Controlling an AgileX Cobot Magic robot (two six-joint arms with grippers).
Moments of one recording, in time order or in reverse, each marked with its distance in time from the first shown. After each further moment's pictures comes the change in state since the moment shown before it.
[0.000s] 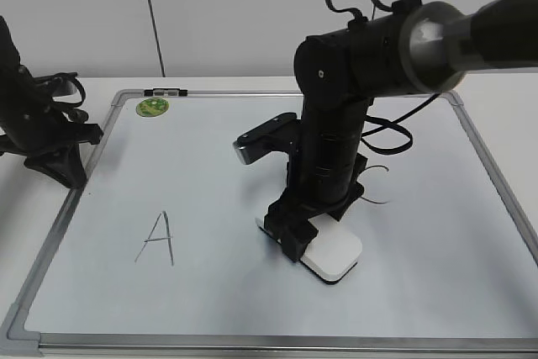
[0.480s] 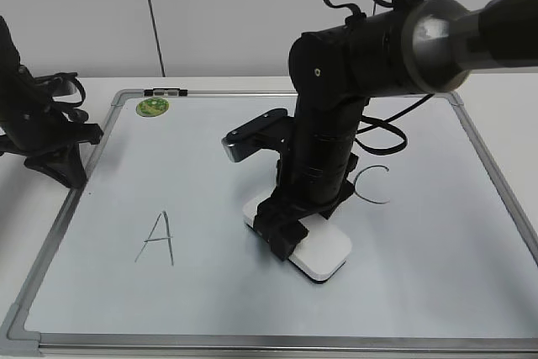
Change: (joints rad) left arm 0.000 0.000 0.000 -0.002 0.000 0.000; right arm 0.037 -0.035 0.020 0.024 -0.034 -0.009
